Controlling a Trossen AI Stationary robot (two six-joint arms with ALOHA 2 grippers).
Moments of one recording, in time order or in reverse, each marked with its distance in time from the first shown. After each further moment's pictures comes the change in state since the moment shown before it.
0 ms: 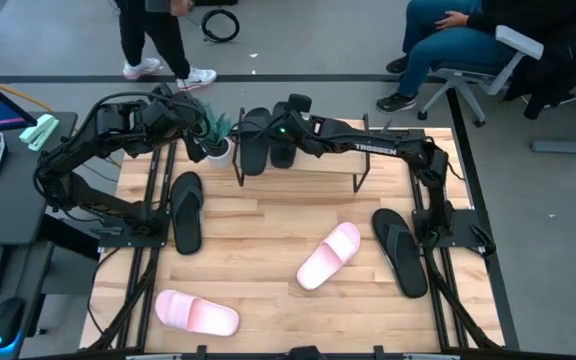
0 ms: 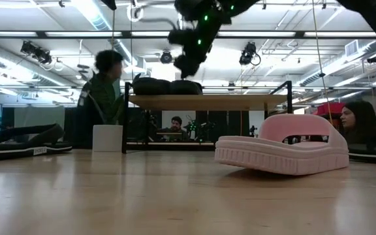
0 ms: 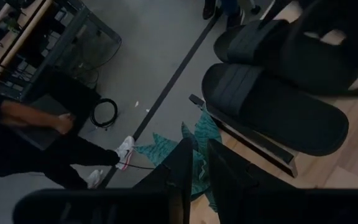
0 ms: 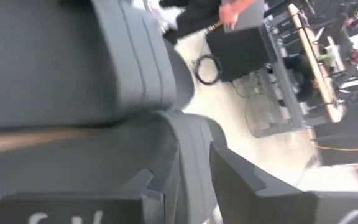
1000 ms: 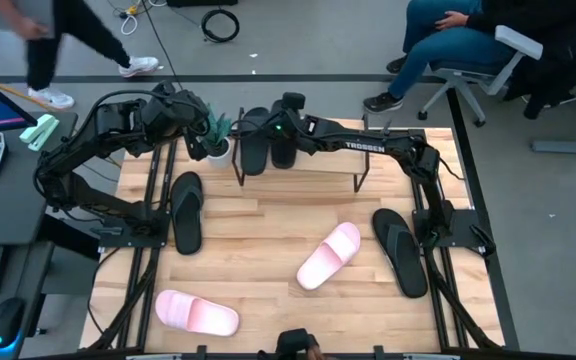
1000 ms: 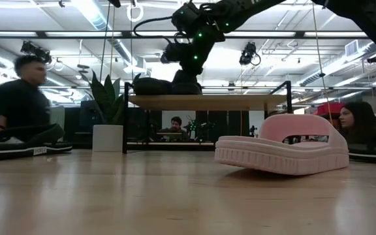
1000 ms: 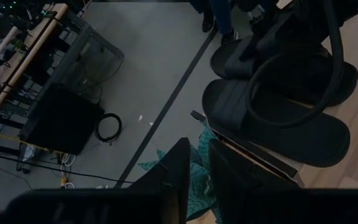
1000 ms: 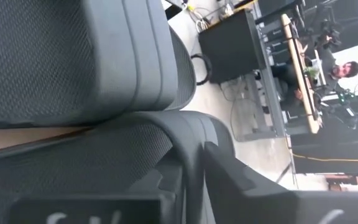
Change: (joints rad) left arm 0.000 0.000 0.000 0.072 0.000 0.084; right arm -0.049 0.094 -0.013 0.143 0.007 -0.174
